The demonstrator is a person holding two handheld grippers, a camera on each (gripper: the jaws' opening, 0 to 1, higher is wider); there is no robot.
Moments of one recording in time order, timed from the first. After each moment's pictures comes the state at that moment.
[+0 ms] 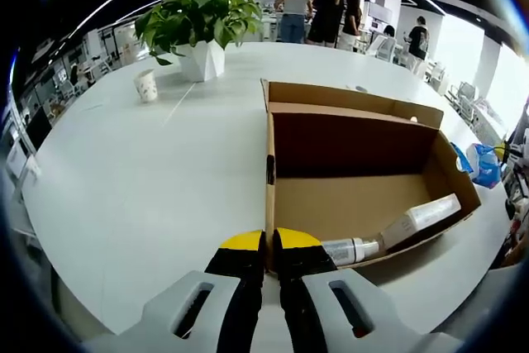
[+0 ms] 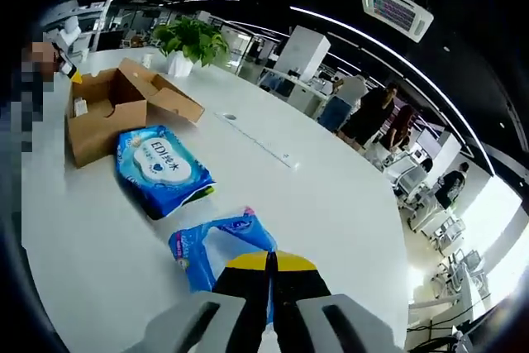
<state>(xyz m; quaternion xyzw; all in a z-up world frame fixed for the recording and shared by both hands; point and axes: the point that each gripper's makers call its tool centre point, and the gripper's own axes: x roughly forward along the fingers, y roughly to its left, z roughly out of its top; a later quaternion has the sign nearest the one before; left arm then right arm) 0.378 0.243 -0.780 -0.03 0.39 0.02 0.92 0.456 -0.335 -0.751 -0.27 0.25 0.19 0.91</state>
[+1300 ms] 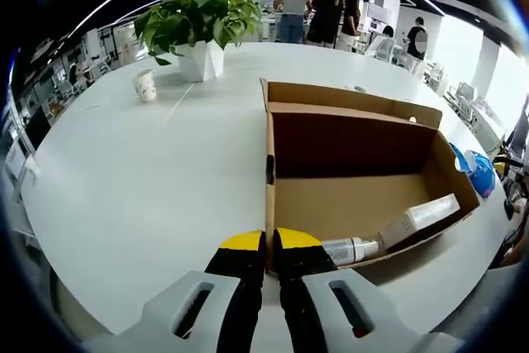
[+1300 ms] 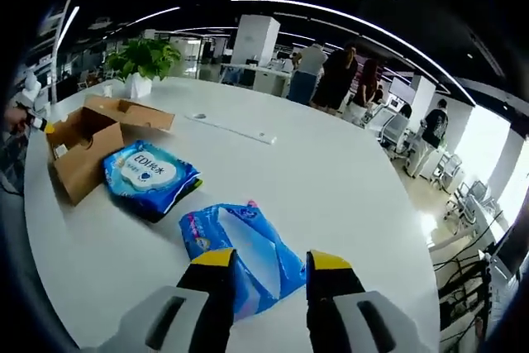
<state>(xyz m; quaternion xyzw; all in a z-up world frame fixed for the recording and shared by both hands) 0.376 0.242 -0.780 -0.03 0.39 0.01 0.92 0.420 -0.356 -0.768 -0.15 0.30 0.11 0.94</state>
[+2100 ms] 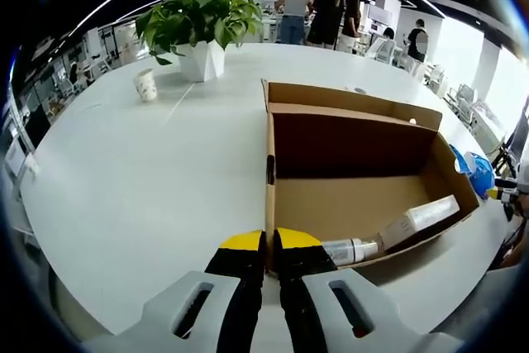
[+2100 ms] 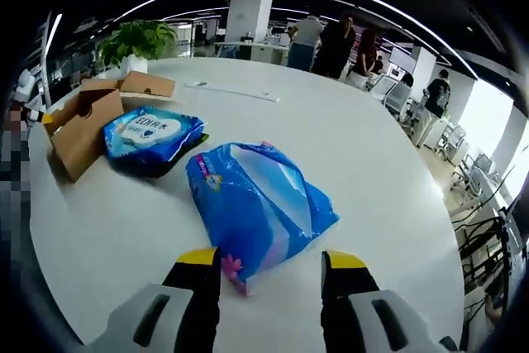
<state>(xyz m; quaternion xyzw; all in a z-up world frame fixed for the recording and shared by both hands) 0.378 0.243 -0.781 -0.04 0.39 0.01 0.92 0.396 -0.358 -0.823 -0.12 0.36 0.10 0.92</state>
